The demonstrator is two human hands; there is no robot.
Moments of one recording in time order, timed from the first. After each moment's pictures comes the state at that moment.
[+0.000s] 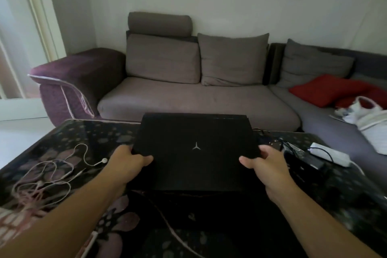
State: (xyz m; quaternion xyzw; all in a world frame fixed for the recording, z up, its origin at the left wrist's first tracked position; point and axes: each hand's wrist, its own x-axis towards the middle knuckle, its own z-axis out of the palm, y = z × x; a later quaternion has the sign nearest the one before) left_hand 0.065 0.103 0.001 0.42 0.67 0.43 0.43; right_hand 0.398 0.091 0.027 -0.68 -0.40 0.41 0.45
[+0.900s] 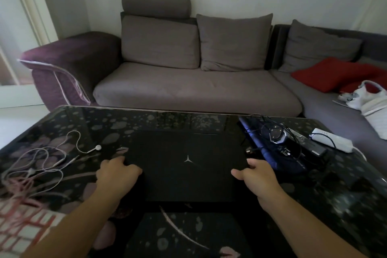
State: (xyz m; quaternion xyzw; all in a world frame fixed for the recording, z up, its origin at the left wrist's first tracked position) left_hand 0.064 0.087 -0.060 0.40 0.81 0.29 0.31; right_hand 0.413 0.097 -0.055 -0.73 -0.41 0.41 0.37
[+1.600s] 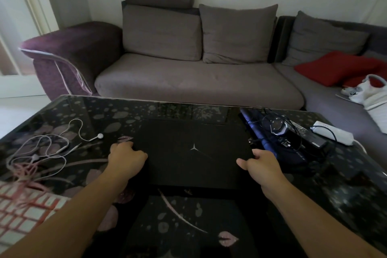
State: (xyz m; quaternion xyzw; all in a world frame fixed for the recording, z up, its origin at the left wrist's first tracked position) left_hand 0.068 0.109 -0.072 0.43 0.78 0.32 0.33; right_hand 0.421 0.093 -0.049 -0.75 -0.41 0.39 0.34
